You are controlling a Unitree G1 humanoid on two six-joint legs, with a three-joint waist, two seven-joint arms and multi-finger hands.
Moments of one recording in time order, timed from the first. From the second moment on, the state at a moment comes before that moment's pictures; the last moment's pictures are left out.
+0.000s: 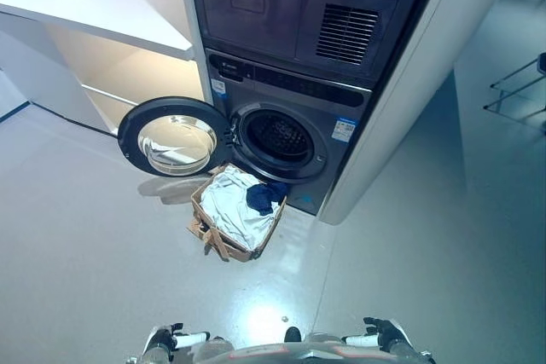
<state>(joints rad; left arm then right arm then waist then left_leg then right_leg) -0.08 0.24 -0.18 1.41 -0.07 -0.11 0.11 0.00 -0.27 0.25 1.33 0.03 -0.11 -0.12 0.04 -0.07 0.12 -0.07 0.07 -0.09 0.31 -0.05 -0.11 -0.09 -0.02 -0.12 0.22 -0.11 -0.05</state>
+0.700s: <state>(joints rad) -0.03 0.24 -0.09 1.41 -0.12 -0.11 0.14 -0.04 -0.22 0.31 1.30 0.01 -0.11 -0.10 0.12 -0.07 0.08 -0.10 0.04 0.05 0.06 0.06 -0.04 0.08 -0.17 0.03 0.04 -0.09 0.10</state>
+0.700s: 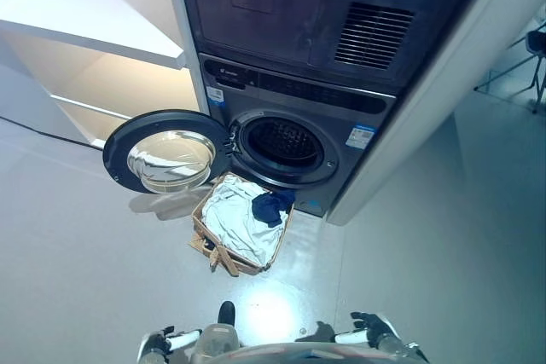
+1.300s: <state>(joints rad) -0.04 0.25 -0.20 1.40 -0.08 -0.11 0.12 -0.08 -0.25 0.33 1.20 0.01 -0.09 -0.10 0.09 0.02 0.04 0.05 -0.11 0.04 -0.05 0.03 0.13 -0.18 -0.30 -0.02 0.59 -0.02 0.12</state>
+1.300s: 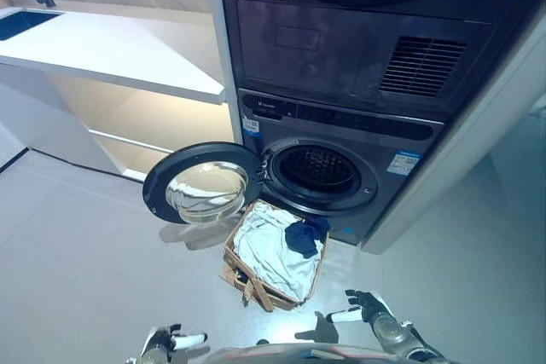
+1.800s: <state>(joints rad) -0.02 0.24 -0.18 1.40 -0.04 -0.11 0.12 -0.04 -0.25 0.30 1.18 0.02 -0.09 -0.10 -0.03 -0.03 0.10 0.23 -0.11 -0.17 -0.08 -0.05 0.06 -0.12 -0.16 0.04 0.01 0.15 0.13</state>
